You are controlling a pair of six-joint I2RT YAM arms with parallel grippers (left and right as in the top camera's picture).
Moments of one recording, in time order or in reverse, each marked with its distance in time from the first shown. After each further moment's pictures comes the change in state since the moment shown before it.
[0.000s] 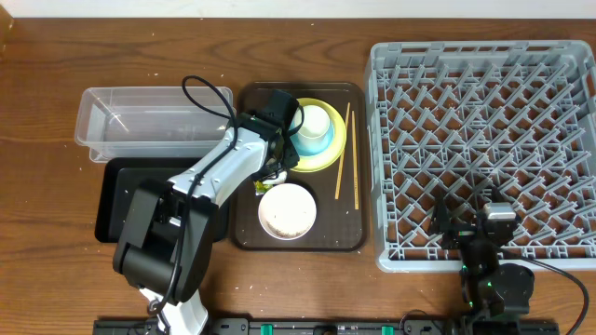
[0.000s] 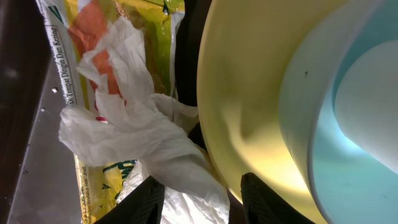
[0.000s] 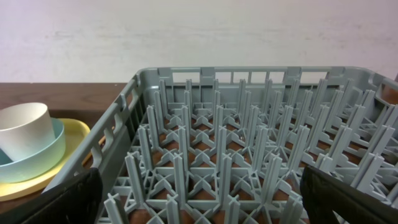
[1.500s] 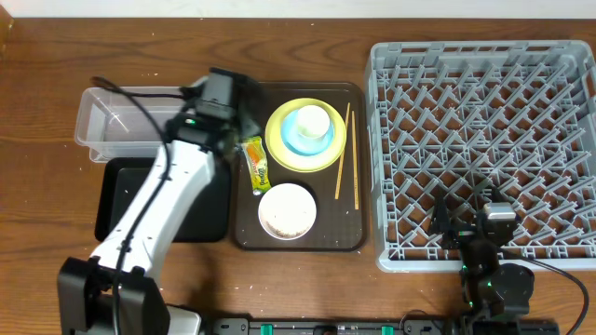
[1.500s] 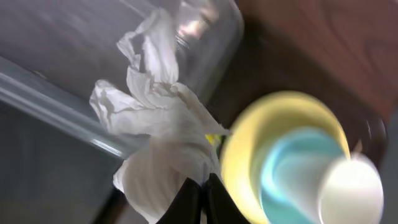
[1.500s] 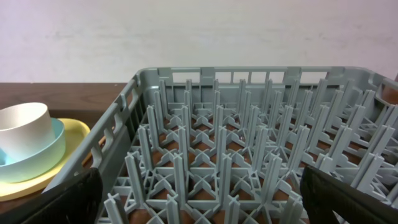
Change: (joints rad) left arm 0.184 -0.315 -0.001 0.006 -0.151 0.038; right arm 0.000 0.000 0.000 0.000 0.000 0.000
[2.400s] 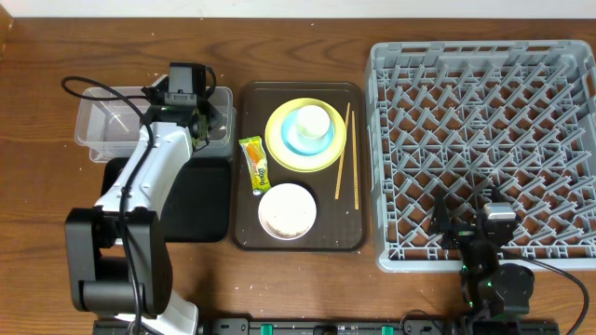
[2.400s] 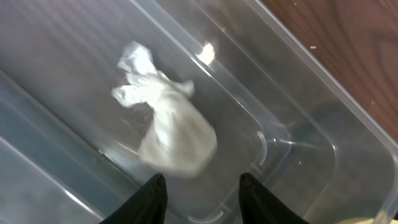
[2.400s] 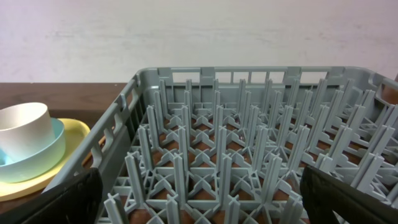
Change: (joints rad) left arm 0.182 0.174 -0.023 0.173 -0.057 0.035; right arm 0.000 0.000 0.000 0.000 0.000 0.000
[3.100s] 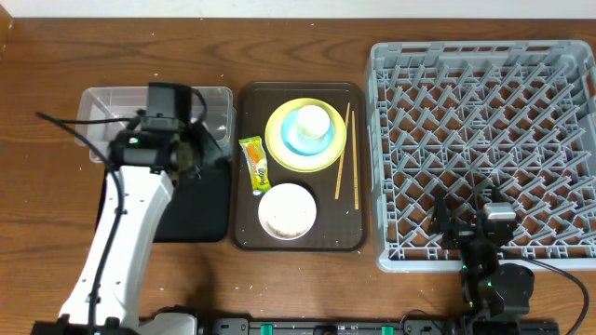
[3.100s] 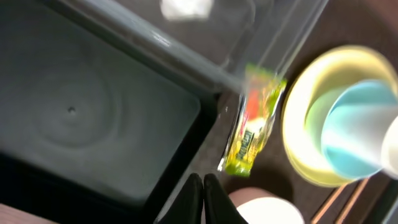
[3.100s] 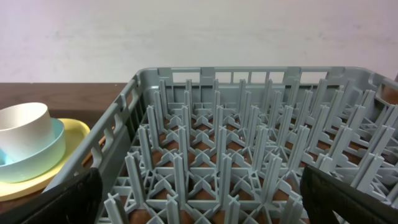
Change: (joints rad) left arm -0.046 -0.338 -0.032 -0.446 0.214 0.123; right arm 0.000 0.000 0.000 0.000 0.000 0.000
